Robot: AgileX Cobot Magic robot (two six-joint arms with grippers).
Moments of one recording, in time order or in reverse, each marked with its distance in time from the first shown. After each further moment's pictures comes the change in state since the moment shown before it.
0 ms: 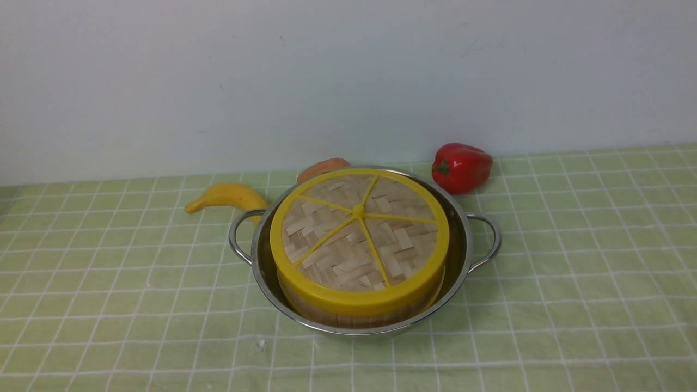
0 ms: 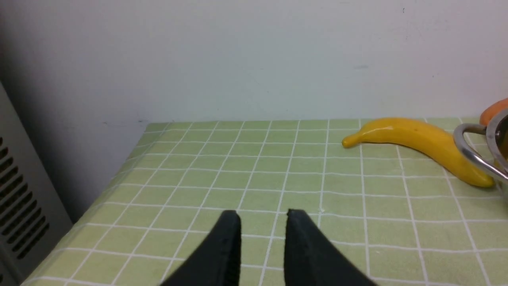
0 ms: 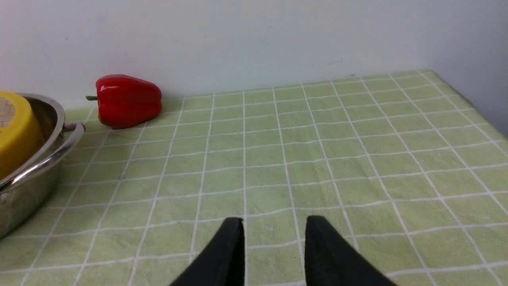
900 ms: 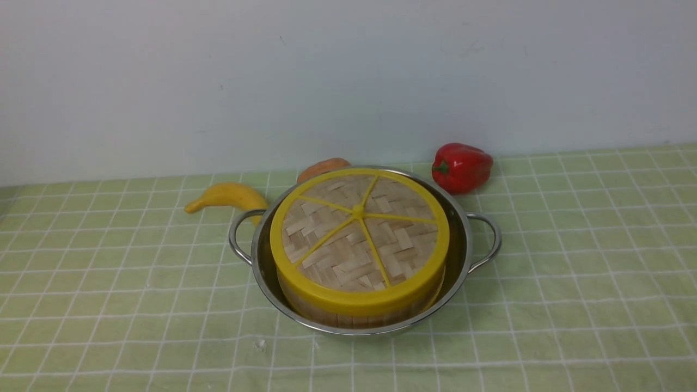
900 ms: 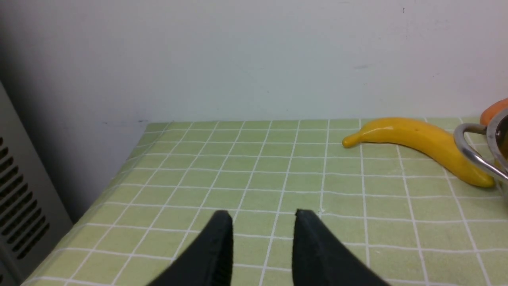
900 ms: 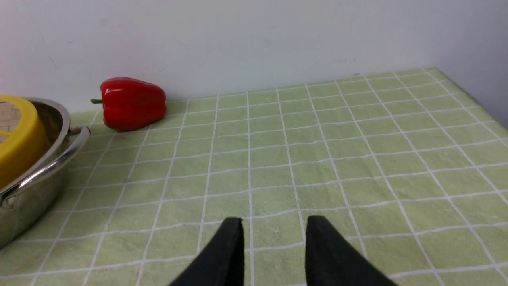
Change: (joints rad) right arm 0.000 0.000 0.001 0.018 -0.009 0.000; left arm 0.000 0.000 0.000 0.000 0.000 0.000
